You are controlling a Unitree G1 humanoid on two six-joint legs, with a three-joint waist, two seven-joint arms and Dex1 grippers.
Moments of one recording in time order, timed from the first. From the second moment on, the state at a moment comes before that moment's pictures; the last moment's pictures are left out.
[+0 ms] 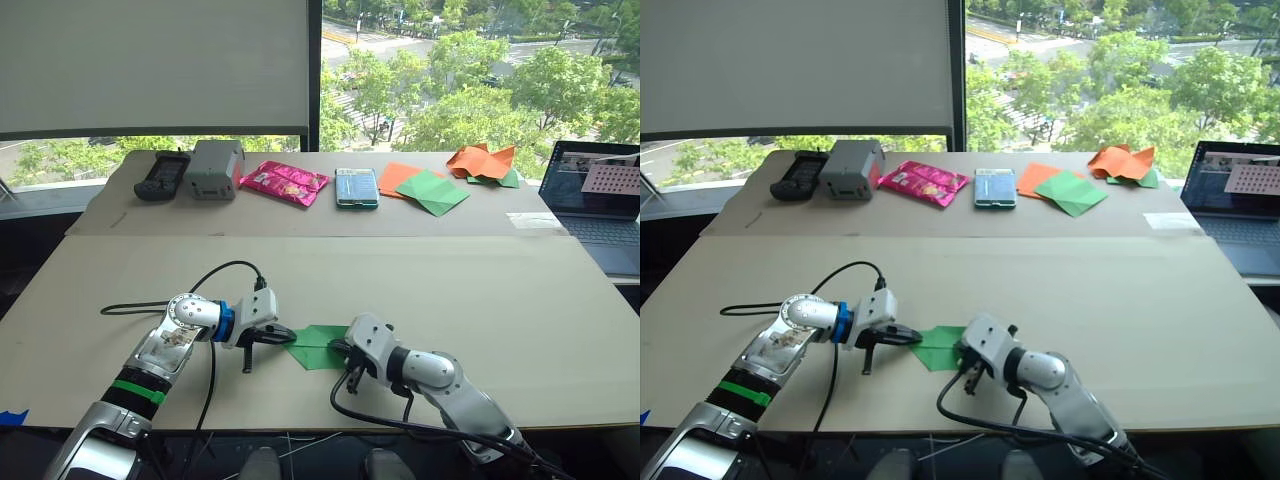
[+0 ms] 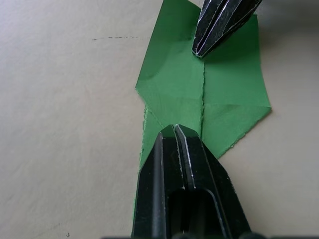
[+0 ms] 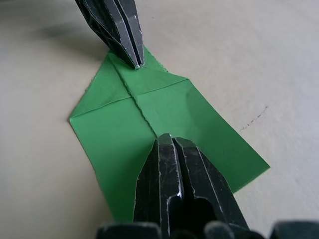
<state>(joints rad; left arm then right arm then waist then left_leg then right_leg) -0.43 0.61 -0.29 0.21 -0.10 0.13 -1.23 -0.10 -0.42 0.41 -0.31 -0.02 0.47 0.59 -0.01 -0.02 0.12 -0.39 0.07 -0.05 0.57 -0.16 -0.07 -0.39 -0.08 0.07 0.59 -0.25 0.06</state>
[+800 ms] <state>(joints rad) -0.43 0.61 -0.29 0.21 -0.08 0.11 -1.23 0.04 -0.43 0.20 -0.51 0.14 0.53 0.57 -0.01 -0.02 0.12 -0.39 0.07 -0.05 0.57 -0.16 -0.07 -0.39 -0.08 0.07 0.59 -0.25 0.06</state>
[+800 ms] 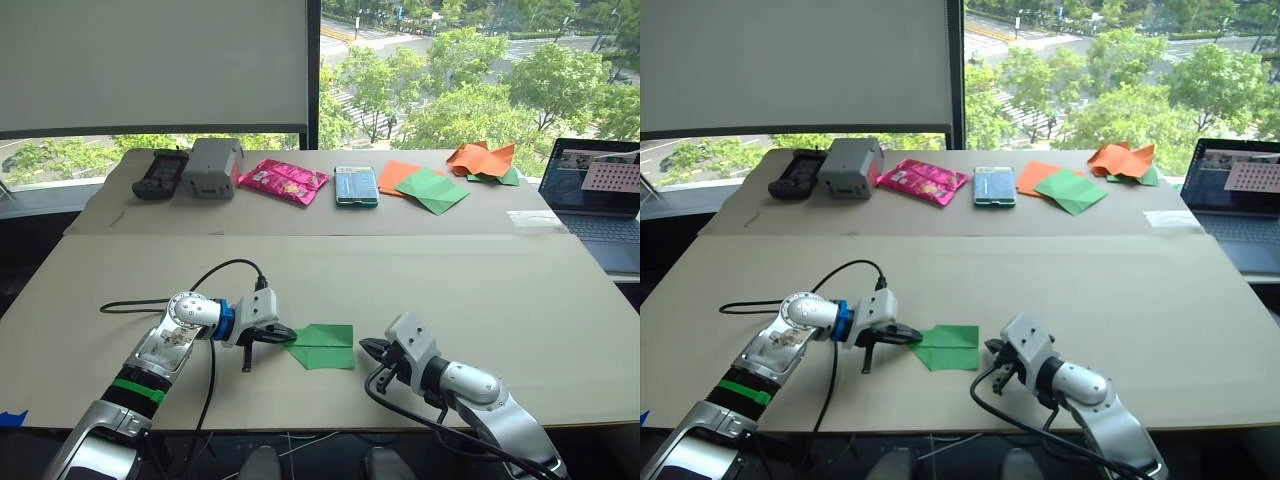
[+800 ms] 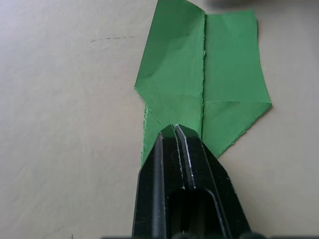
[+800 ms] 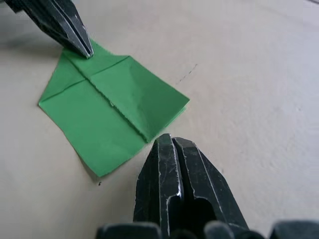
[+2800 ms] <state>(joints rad) -0.44 0.54 -0.34 0.17 -0.11 0.22 -1.21 -0.14 -0.34 0.38 -0.35 0.02 0.66 0.49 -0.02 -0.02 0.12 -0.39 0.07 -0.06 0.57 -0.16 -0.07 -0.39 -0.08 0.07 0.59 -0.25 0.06</state>
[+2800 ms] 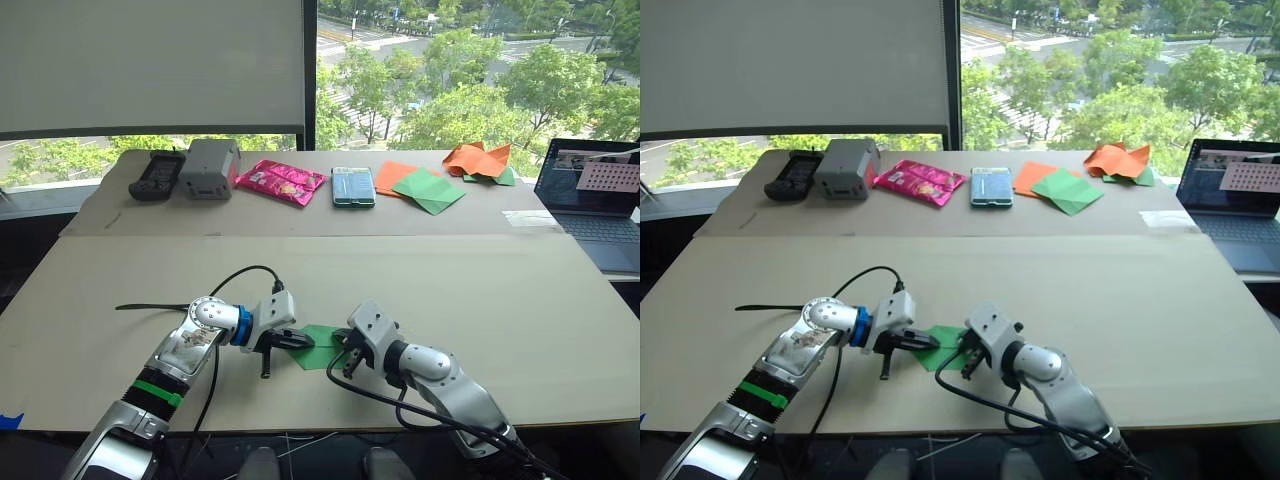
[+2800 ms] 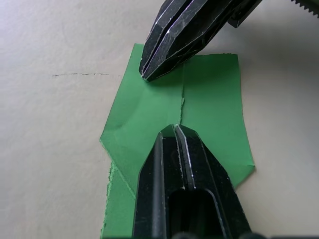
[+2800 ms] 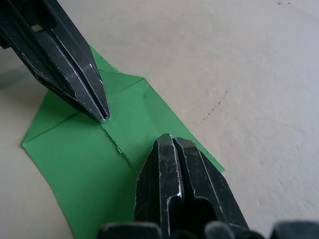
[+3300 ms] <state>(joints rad) -0.44 0.53 -0.33 0.17 -0.14 0.27 -1.20 -0.13 -0.34 0.38 -0.37 0.02 0.69 0.49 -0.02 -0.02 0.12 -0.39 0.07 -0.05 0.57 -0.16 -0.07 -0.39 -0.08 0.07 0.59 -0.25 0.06</state>
